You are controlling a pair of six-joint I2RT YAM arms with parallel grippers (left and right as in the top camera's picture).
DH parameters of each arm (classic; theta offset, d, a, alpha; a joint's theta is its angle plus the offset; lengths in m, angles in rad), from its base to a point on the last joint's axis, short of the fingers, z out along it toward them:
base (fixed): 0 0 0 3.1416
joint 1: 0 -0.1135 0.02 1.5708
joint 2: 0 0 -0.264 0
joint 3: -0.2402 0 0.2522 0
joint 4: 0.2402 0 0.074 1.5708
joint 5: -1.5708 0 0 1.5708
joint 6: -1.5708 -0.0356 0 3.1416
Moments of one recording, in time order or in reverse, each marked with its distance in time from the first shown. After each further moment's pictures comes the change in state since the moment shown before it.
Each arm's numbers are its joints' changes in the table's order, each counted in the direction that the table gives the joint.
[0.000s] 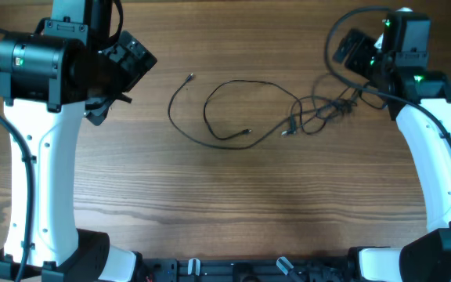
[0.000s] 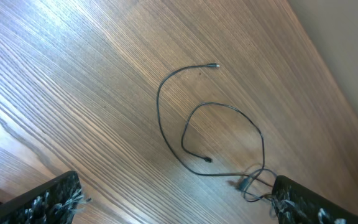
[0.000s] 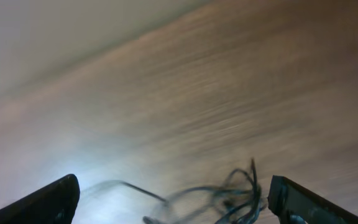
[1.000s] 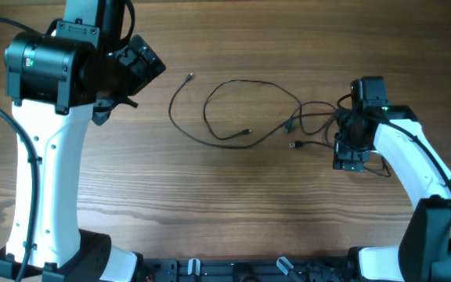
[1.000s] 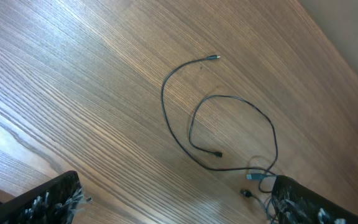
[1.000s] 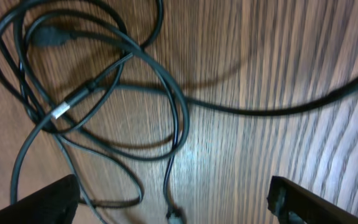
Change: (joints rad) left arm 0.048 0.000 0.000 0.007 0.028 -0.065; right arm -0.003 0.036 0.396 0.198 0.058 -1.383
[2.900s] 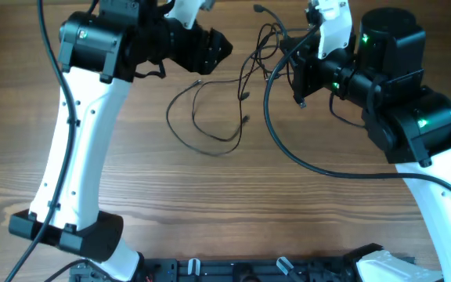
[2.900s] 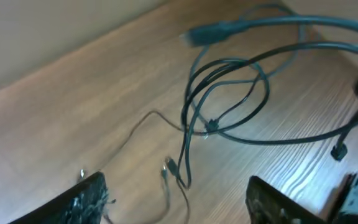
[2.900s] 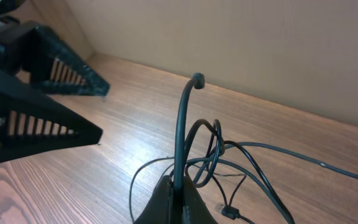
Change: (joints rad) left arm 0.082 0.118 0.033 -0.476 -0.579 -1.104; right arm -0.342 -0.230 -0.618 -0.092 0.293 1.616
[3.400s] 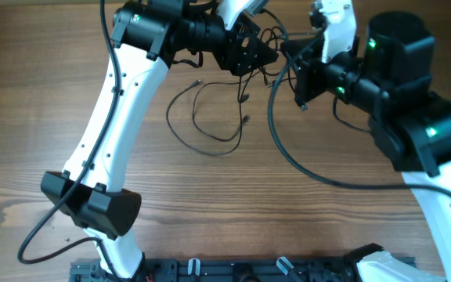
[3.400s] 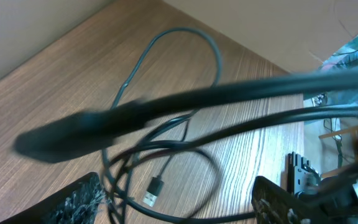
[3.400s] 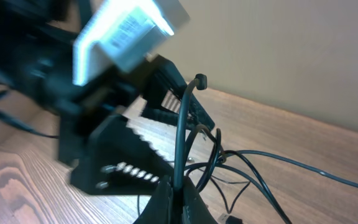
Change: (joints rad) left arm 0.069 0.153 0.000 -0.155 -0.343 -0.118; right arm 0.000 -0.041 0.000 0.010 0.027 -0.005
